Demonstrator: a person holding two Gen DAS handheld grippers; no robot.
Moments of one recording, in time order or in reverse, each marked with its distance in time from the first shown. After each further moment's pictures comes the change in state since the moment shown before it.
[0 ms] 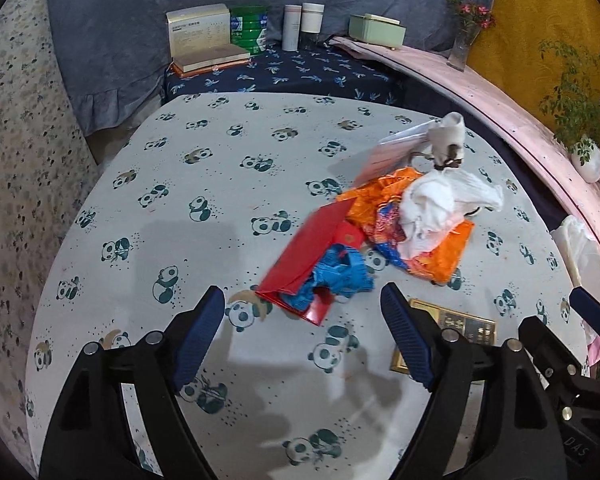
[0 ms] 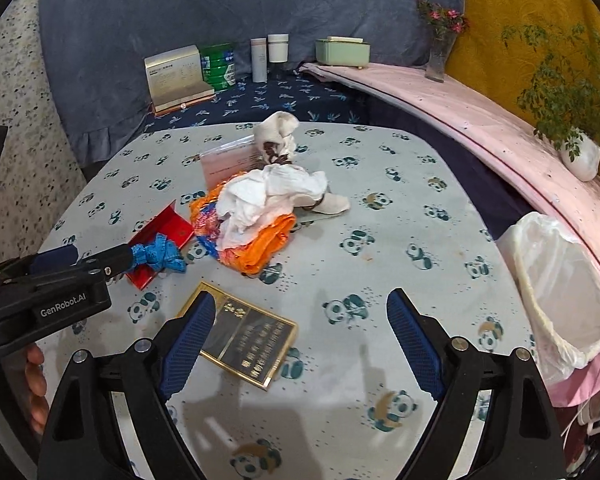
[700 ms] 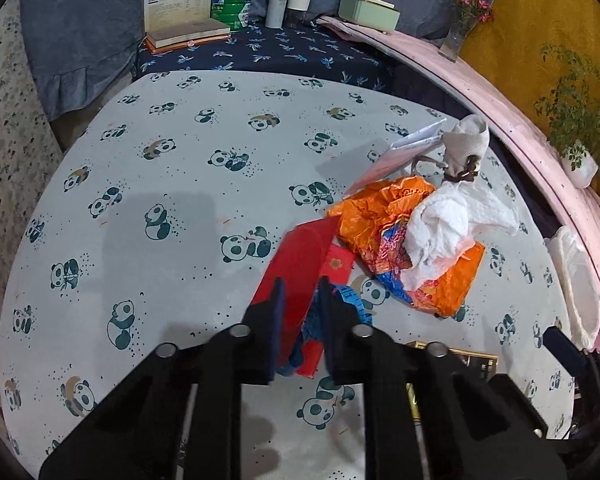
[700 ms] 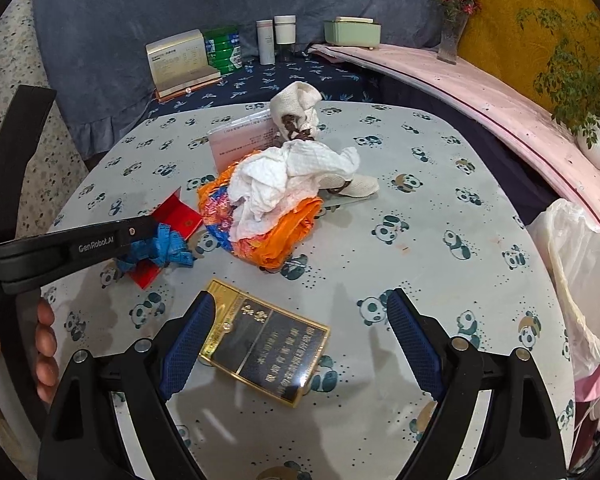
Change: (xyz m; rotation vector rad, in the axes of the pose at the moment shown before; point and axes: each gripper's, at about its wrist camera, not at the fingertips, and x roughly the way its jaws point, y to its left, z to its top) left arm 0.042 0.004 0.027 -0.020 0.075 -0.110; right arm 0.025 0.010 0.000 0.014 0.049 0.047
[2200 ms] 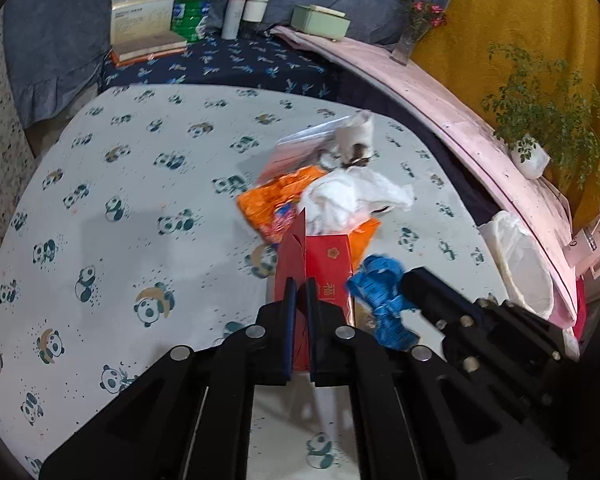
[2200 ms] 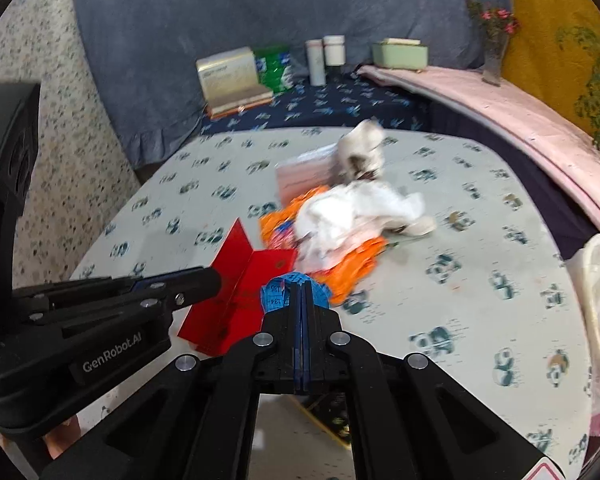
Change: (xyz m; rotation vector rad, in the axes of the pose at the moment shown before) left arm -0.052 -0.053 -0.021 0.043 -0.028 -0.135; right arm -0.025 0.000 0.016 -0.028 -0.097 0.147
